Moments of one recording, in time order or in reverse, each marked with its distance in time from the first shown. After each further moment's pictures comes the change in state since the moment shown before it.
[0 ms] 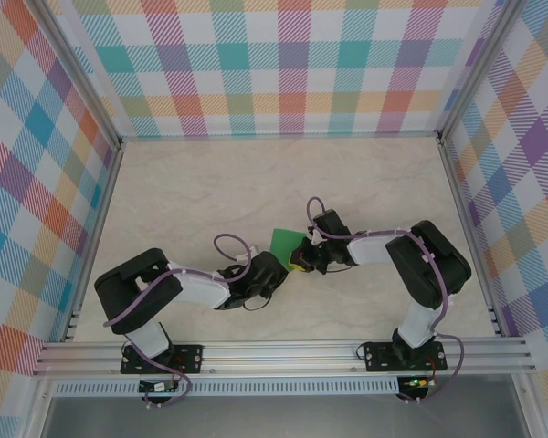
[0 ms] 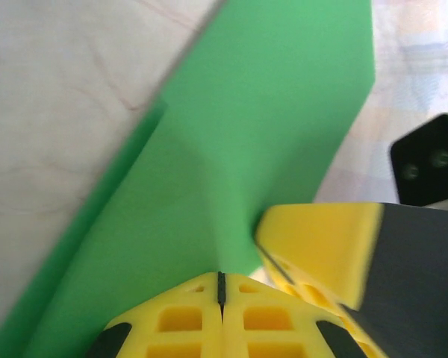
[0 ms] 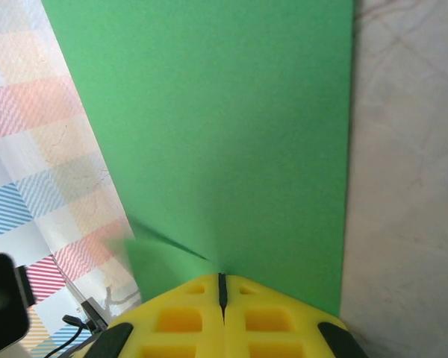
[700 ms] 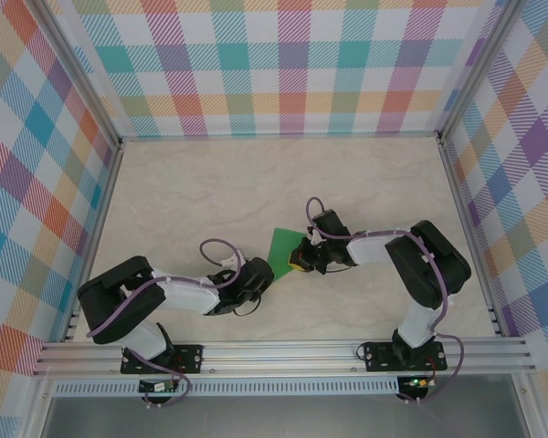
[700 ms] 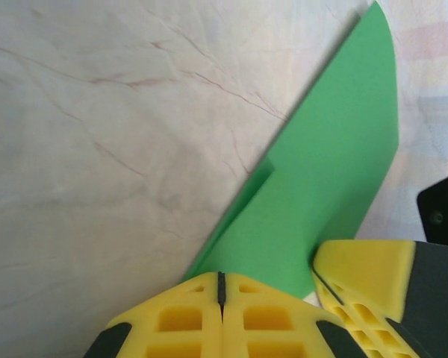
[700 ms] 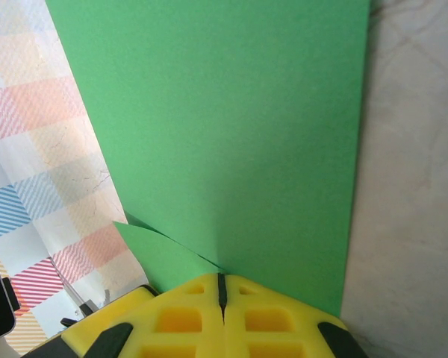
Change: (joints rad) left arm -0.006 -0.117 -0.077 -0.113 -0.131 -0.020; right arm 0.003 0.001 0.001 -0.011 0.014 -0.001
